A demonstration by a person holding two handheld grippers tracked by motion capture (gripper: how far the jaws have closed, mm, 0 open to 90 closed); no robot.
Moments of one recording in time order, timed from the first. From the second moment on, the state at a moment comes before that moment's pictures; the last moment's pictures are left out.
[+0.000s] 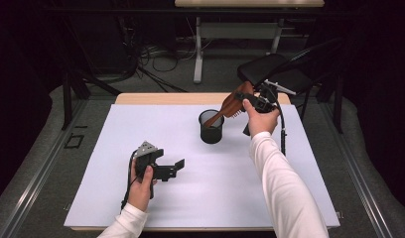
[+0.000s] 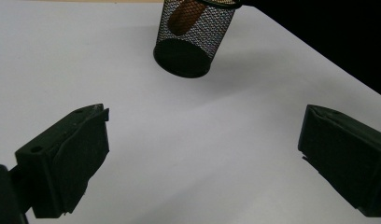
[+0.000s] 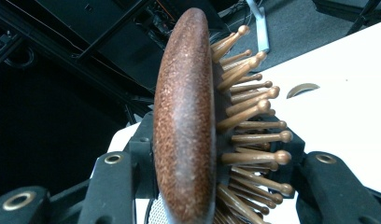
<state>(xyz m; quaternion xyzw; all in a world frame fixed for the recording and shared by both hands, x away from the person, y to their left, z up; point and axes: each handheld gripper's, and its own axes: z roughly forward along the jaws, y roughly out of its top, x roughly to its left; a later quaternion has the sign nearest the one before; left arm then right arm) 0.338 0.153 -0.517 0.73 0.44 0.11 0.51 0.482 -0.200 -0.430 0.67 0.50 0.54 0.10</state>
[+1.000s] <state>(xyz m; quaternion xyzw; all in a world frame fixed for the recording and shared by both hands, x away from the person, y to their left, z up) 0.339 0.154 -0.518 0.73 0.45 0.10 0.51 0.483 -0.191 -0.442 0.67 0.51 0.53 0.10</state>
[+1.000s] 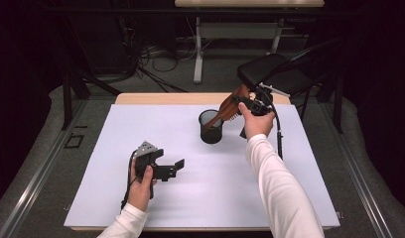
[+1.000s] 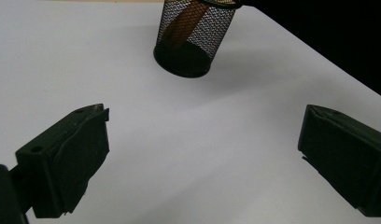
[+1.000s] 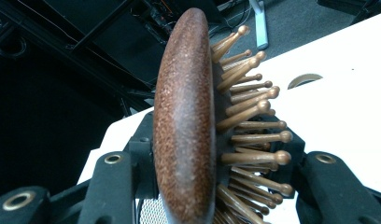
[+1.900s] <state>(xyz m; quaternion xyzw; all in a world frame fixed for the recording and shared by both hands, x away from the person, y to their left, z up) 0.339 0.154 -0.518 0.73 0.44 0.10 0.51 0.484 -0.184 -0.447 0.67 0.52 0.52 0.11</state>
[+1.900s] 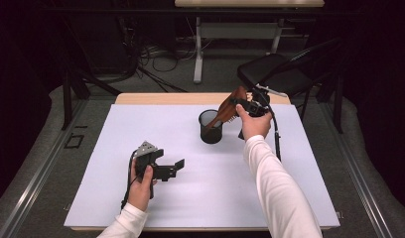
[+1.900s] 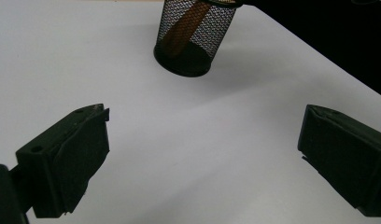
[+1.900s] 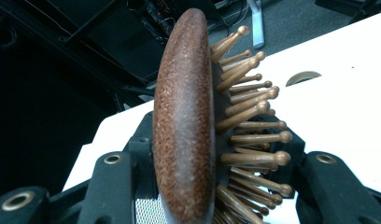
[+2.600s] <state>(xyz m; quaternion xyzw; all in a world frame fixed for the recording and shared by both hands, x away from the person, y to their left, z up) 0.340 0.154 -0.519 0.73 0.45 0.10 0.51 0.484 -0.183 -0.448 0.67 0.53 0.51 0.11</state>
